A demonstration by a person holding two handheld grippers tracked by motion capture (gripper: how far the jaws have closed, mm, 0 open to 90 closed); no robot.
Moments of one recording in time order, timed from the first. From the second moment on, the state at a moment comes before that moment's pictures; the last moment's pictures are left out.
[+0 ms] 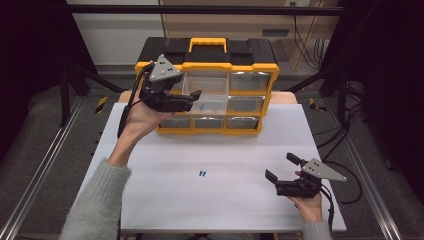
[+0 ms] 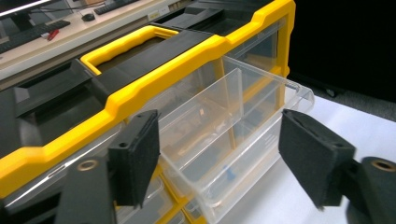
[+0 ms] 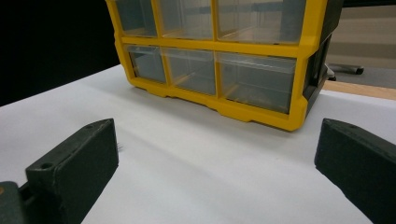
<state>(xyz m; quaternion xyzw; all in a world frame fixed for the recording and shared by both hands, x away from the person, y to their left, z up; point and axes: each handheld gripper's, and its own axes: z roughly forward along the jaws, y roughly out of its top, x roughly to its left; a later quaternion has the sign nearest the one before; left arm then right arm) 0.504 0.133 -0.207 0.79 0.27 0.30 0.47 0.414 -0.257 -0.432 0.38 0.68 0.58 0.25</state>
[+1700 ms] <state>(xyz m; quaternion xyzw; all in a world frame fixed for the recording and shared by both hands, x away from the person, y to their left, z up) 0.459 0.197 -0.316 0.75 0.31 0.29 0.51 0.413 -0.256 -0.433 0.38 0.68 0.58 0.24</state>
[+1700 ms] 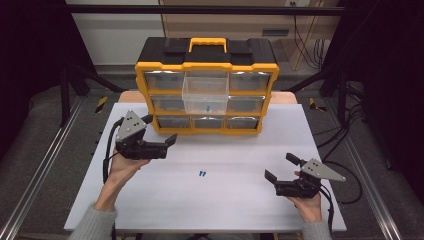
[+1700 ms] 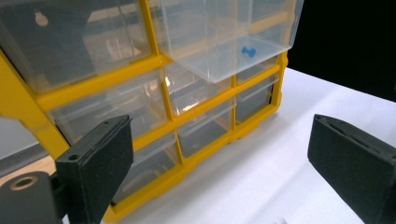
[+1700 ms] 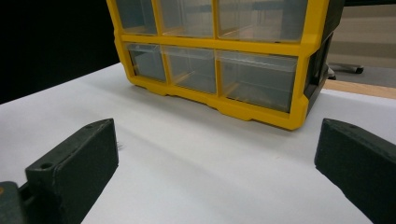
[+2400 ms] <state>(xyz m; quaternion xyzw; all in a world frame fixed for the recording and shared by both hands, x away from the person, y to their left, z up) 0.454 0.188 -0.363 0.77 0.33 0.25 0.49 0.414 -0.255 -0.433 0.38 0.68 0.58 0.24</state>
